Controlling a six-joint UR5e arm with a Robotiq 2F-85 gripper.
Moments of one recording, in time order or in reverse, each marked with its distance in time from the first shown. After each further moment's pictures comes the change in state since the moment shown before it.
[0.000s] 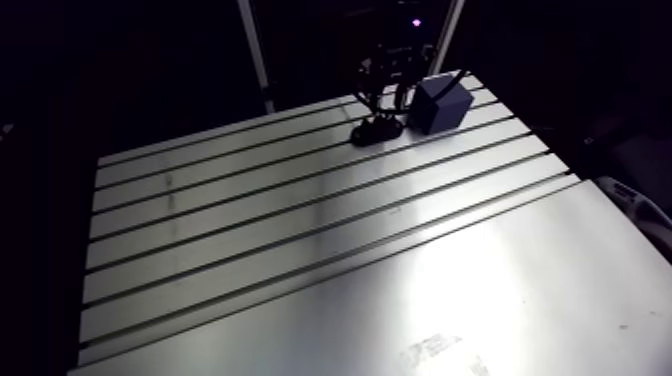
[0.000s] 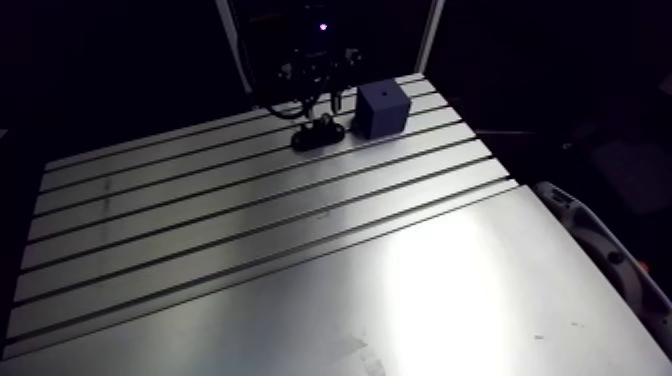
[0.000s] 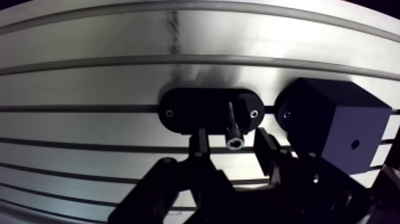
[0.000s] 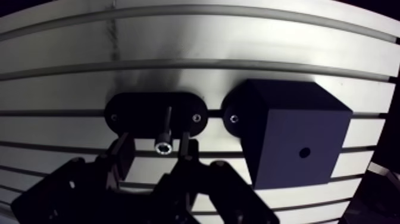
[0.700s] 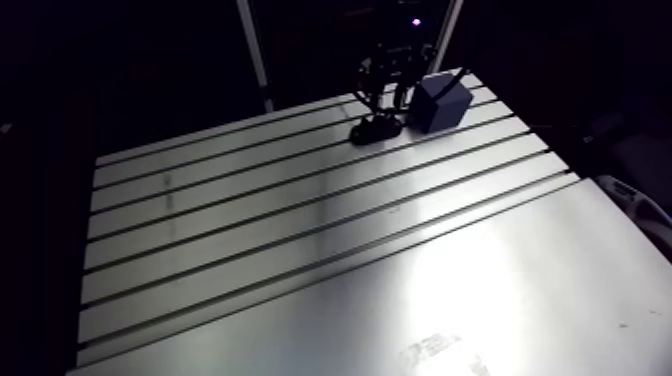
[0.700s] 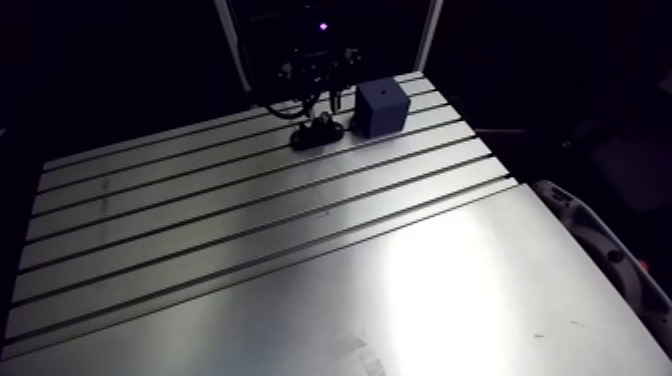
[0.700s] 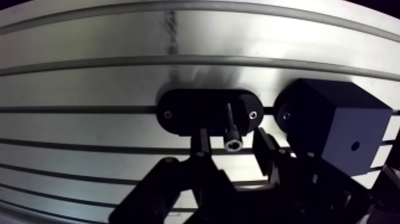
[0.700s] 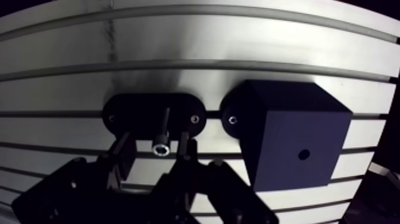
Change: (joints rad) arm -0.003 0.004 0.000 -0.003 0.001 -0.002
